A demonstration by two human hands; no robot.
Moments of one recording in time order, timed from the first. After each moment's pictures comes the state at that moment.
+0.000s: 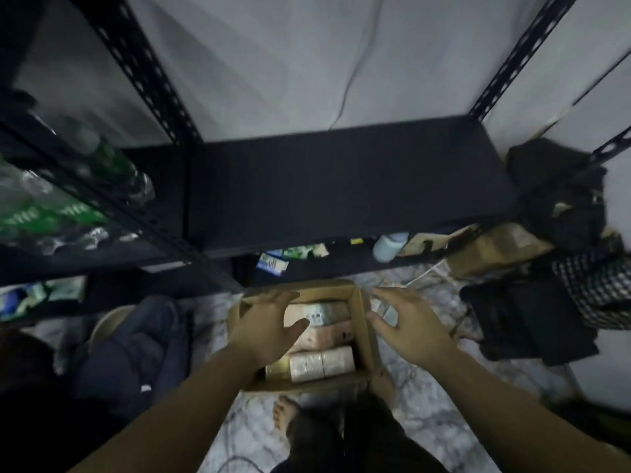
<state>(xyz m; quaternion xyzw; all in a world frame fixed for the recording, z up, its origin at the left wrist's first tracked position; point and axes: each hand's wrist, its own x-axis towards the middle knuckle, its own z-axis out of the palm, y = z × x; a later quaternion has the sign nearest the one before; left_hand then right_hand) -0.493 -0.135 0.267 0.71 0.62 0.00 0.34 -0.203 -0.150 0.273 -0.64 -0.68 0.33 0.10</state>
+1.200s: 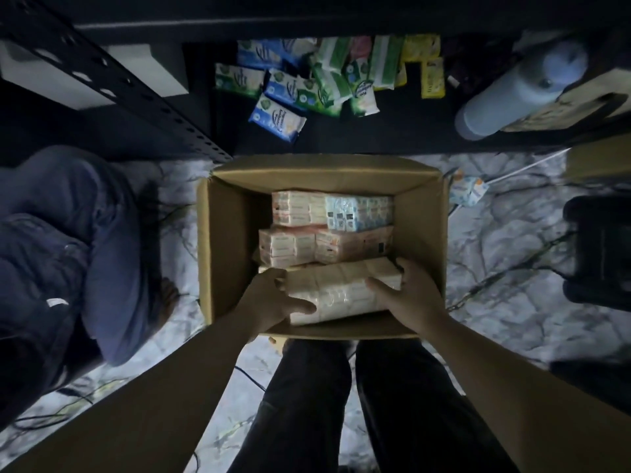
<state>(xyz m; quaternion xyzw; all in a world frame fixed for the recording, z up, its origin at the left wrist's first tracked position) -0.524 -0.214 -0.123 0.27 0.74 0.00 0.62 -0.250 -0.194 -0.120 -0.74 -0.46 0.49 -0.08</state>
